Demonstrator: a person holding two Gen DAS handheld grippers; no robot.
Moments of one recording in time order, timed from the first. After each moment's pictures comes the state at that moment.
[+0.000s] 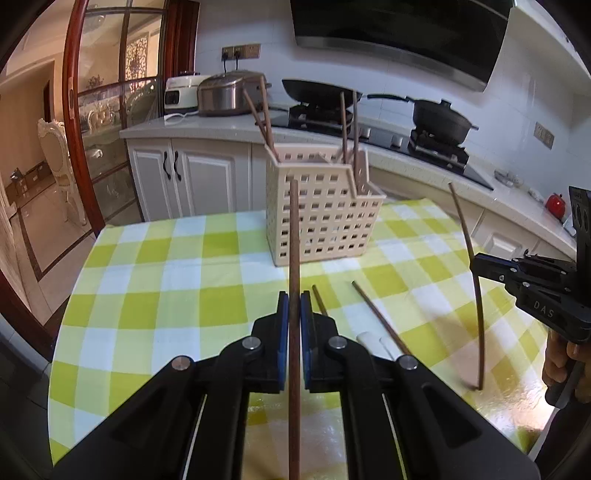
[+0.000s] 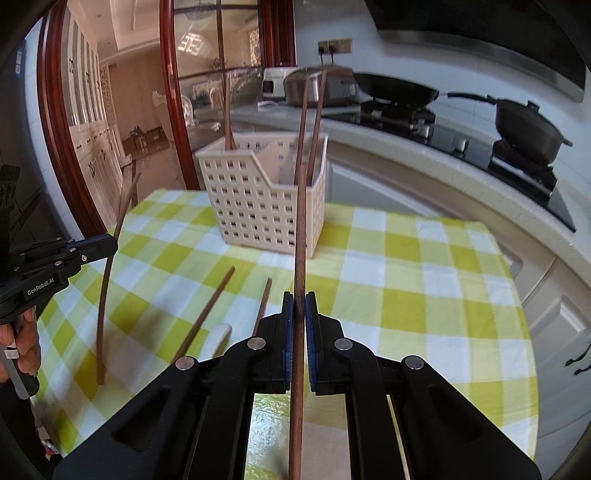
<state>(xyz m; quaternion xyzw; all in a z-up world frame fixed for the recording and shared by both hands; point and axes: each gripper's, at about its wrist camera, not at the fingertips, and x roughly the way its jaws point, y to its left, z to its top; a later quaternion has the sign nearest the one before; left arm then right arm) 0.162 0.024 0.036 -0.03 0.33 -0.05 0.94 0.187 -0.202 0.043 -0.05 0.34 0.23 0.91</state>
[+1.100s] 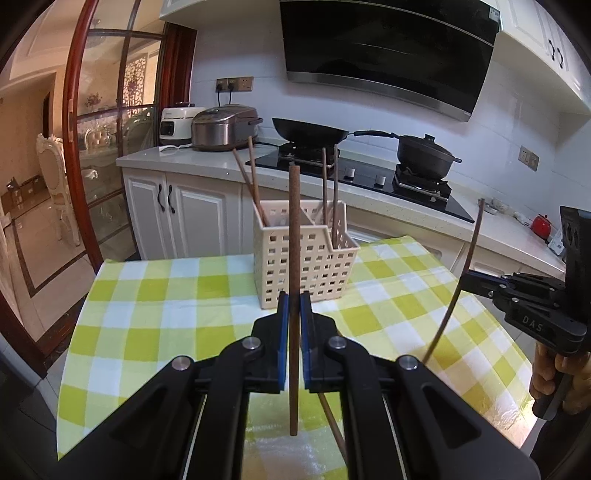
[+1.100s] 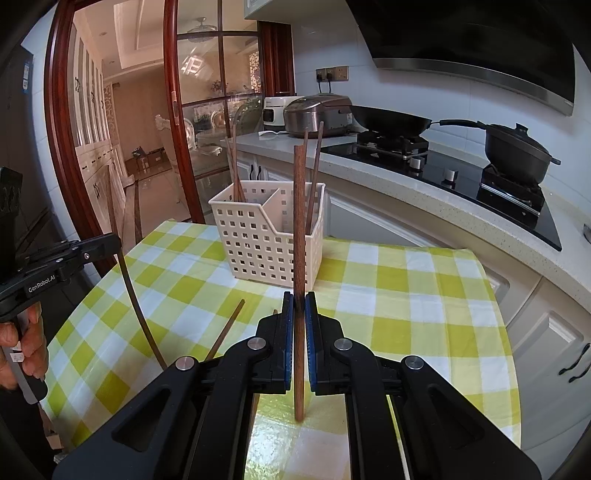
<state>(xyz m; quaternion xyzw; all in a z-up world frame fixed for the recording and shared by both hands) 0.152 0.021 0.085 -0.04 0.27 -0.06 0.96 0.177 -0.209 0.081 -0.04 0.30 0.23 0.92</state>
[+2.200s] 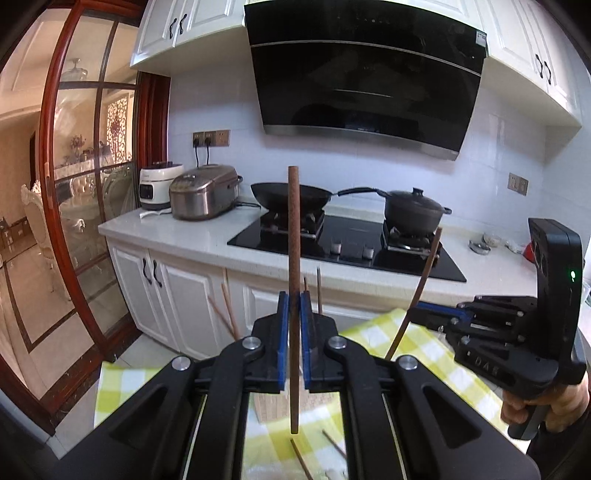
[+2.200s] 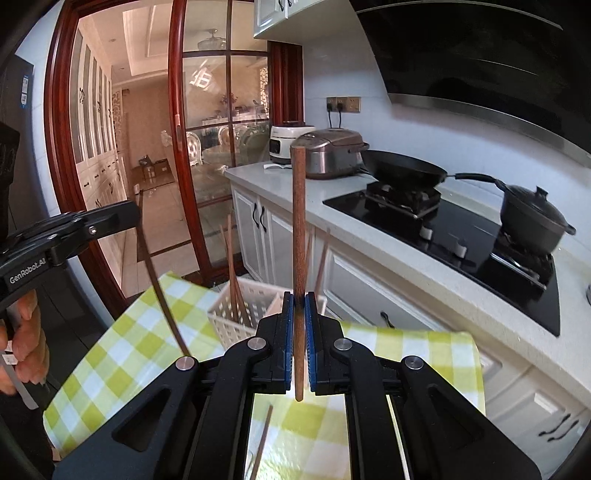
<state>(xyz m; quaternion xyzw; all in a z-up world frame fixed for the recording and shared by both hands) 0.246 0.006 0.221 -0.01 0.20 -0.09 0.98 0.271 -0.169 0.188 -0.05 0.27 0.25 0.93</state>
